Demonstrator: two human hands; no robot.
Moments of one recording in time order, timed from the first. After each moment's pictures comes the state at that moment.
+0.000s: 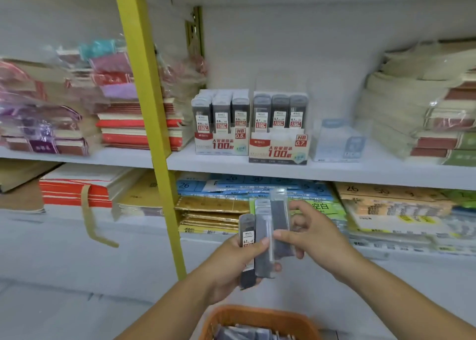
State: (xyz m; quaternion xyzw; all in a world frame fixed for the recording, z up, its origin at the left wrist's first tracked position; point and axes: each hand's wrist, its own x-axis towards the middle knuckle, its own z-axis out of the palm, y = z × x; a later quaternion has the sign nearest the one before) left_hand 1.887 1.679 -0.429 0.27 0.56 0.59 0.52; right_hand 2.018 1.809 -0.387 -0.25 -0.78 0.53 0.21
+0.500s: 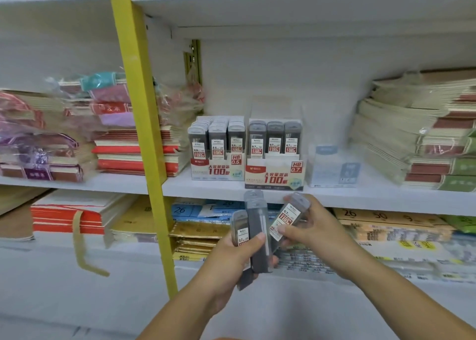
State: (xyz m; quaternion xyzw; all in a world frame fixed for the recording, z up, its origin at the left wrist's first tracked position) left_hand 1.883 1.698 -0.384 0.26 0.57 0.66 0.41; right_hand 2.005 1.834 -0.347 -0.20 -0.76 0.55 0.27
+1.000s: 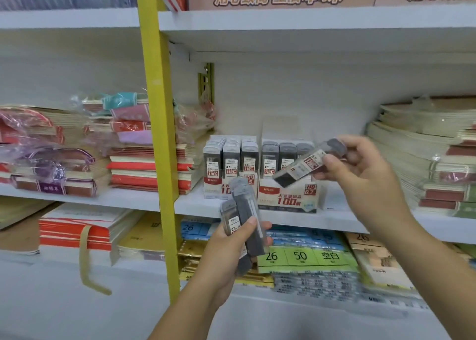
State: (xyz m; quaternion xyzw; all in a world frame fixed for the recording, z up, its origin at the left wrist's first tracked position) left_hand 1.854 1.699 -0.349 0.27 0.54 0.72 0.35; right_hand 2.003 1.843 -0.246 -0.08 -0.76 0.40 0.51
